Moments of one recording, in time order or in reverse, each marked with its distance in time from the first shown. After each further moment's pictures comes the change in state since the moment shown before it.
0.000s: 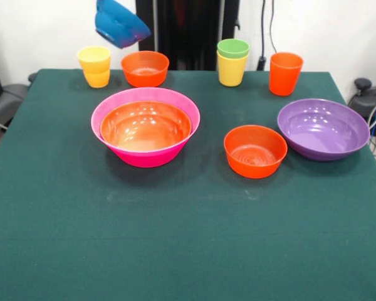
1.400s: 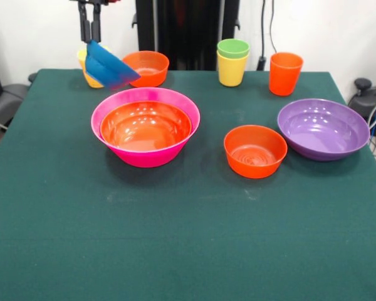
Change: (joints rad) arm -0.065 0.069 0.106 -0.115 0.029 0.097 0.123
